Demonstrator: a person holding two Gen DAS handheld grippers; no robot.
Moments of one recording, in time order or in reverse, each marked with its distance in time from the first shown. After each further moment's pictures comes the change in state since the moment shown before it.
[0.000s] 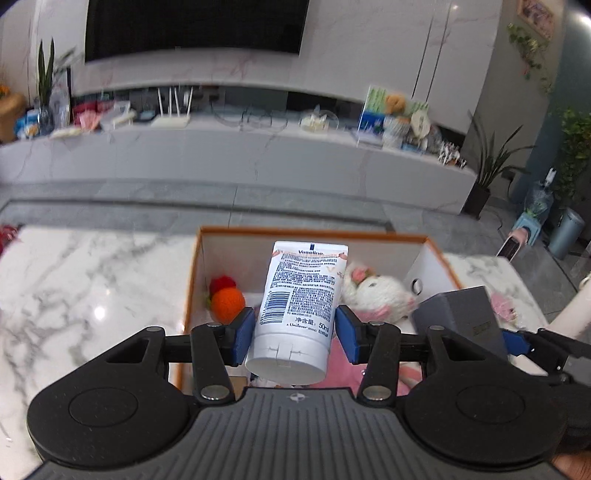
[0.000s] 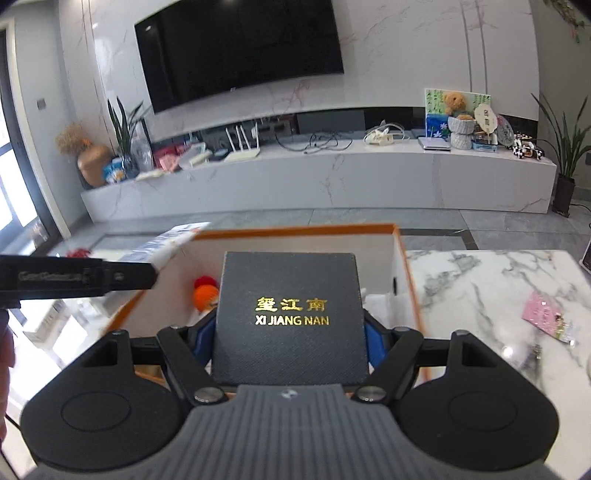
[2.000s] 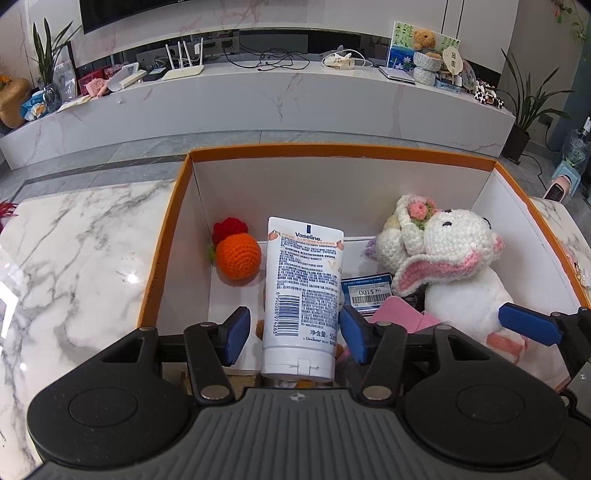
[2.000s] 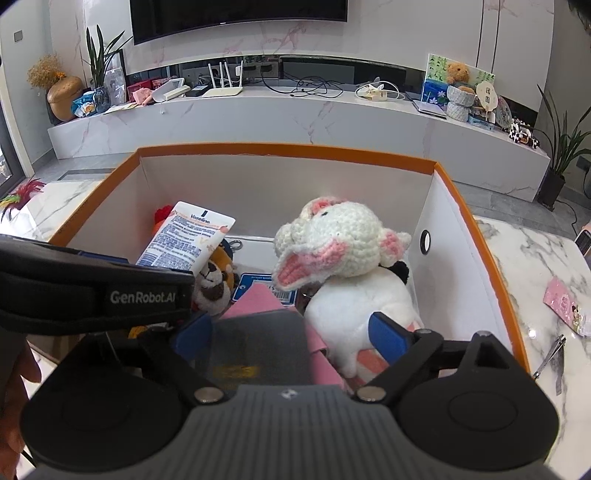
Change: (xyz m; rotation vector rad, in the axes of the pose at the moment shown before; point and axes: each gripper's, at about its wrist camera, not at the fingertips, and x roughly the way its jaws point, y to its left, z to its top) left arm 0.069 0.000 -0.018 0.057 0.168 0.130; right arm 0.080 0.028 -0.020 -0.089 0.132 -0.146
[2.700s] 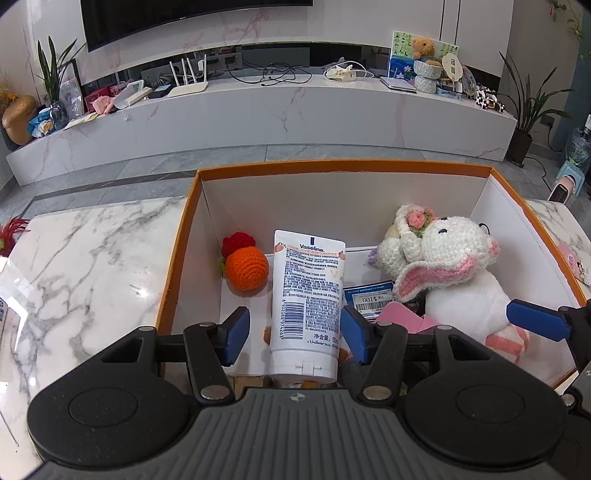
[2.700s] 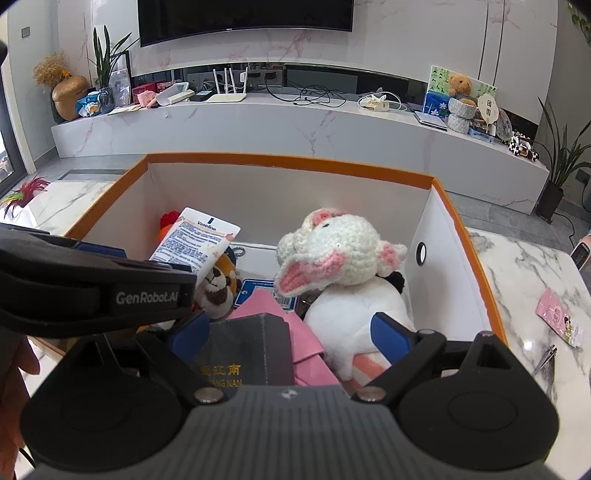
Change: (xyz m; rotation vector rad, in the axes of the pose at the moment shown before) left arm -0.014 -0.005 -0.003 0.024 -0.047 0.032; right arm -0.011 0.001 0.001 -0.021 -0.024 -0.008
